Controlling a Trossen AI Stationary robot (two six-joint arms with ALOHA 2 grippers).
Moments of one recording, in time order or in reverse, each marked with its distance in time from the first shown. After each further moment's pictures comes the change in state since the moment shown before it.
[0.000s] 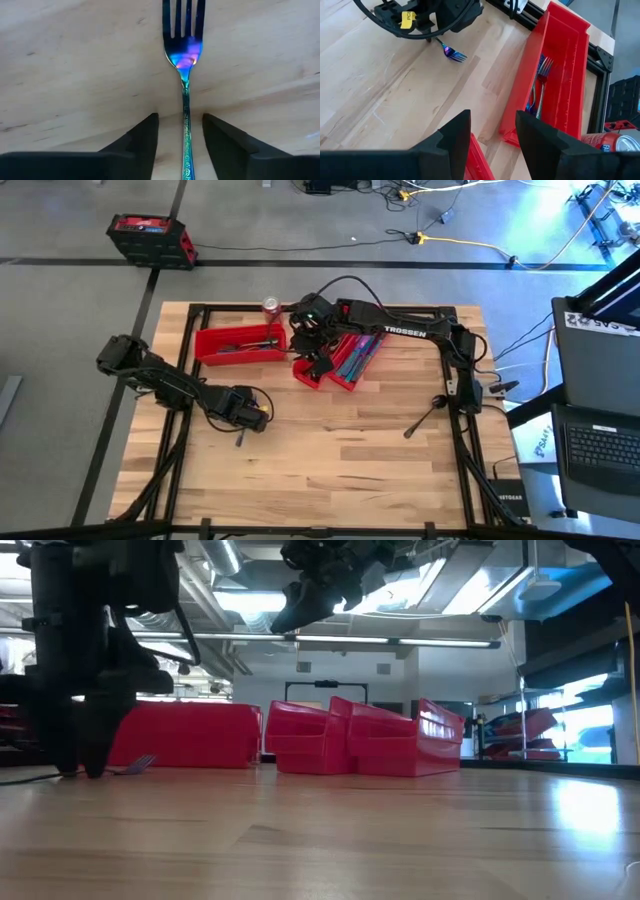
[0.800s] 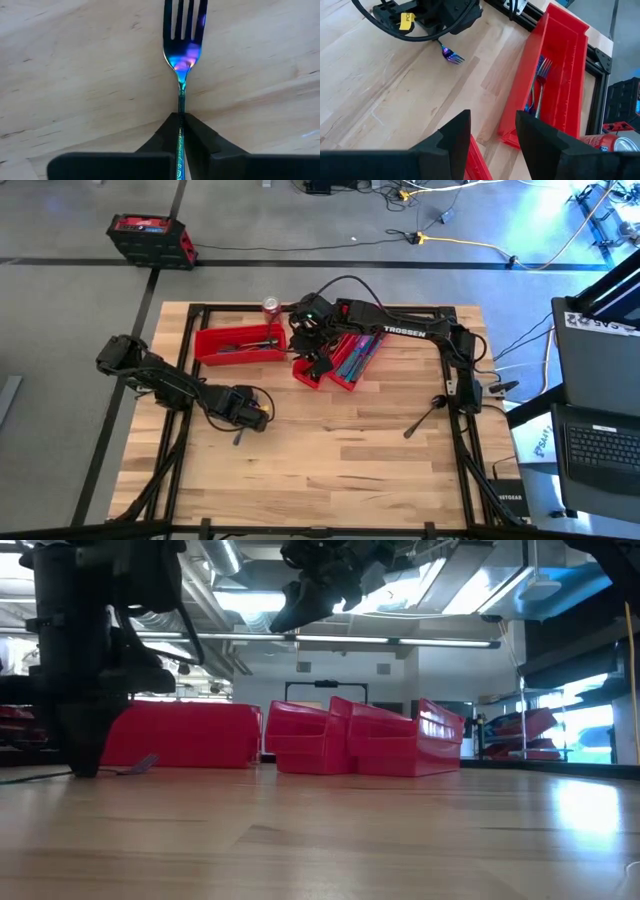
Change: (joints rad) left arm 0.000 -0.004 0.001 0.011 0.007 0.030; right arm 0.000 0.000 0.000 0.006 0.000 -0.007
